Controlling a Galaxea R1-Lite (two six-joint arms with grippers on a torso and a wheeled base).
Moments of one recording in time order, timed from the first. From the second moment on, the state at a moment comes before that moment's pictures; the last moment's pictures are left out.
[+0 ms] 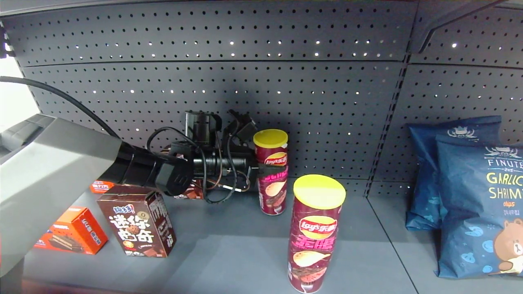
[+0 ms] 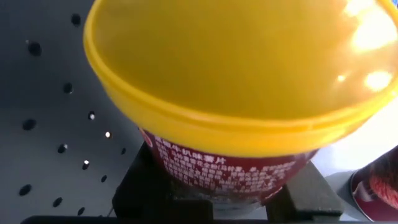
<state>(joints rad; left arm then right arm) -0.38 2.16 -1.37 -0.49 -0.81 0.24 0.00 0.01 0.00 -0.01 0.00 -0.01</state>
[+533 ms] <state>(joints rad) -0.39 2.18 -1.40 -0.43 -0.84 0.24 0.00 0.01 0.00 -0.01 0.00 -0.01</state>
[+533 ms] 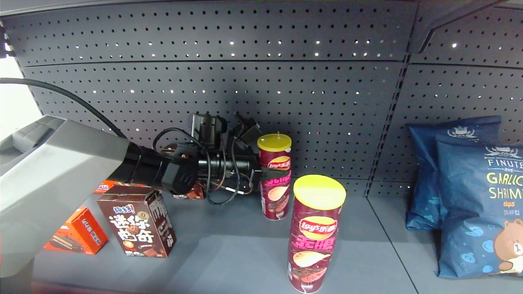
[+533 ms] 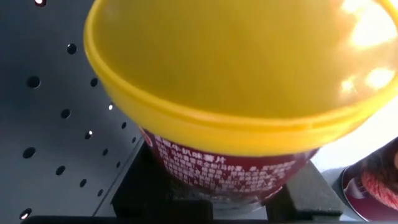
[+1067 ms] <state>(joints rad) -0.41 2.21 -1.43 -0.42 -0.83 0.24 0.00 0.01 0.00 -0.01 0.00 -0.01</state>
